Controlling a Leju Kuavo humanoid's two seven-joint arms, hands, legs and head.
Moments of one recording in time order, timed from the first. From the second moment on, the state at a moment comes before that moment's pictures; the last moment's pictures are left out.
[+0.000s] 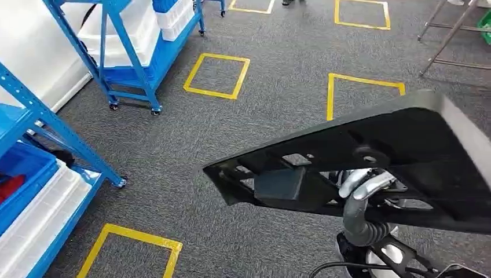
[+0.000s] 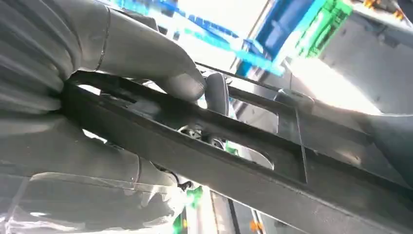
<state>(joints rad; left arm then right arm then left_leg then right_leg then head) -0.10 0.09 1.25 -0.28 1.25 -0.02 -0.42 -0.03 0.05 0.15 -2.14 -0.02 0.29 -0.69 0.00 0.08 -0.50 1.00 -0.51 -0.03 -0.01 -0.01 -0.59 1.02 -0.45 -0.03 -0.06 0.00</state>
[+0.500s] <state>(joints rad) -0.10 0.09 1.25 -0.28 1.25 -0.02 -0.42 -0.01 0.05 0.15 -2.16 -0.02 0.29 -0.69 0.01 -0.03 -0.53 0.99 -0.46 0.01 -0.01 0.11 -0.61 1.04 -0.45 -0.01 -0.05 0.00</state>
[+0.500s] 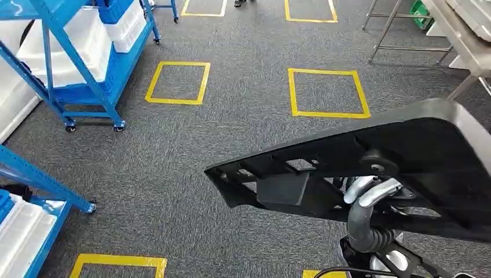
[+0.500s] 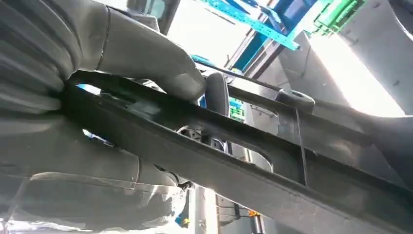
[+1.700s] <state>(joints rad) -0.08 0.01 1.24 -0.27 1.25 0.01 -0.34 -0.03 -0.02 0.34 -2.14 0.12 0.04 -0.69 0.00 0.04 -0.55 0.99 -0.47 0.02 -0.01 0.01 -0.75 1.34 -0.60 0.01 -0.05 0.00</state>
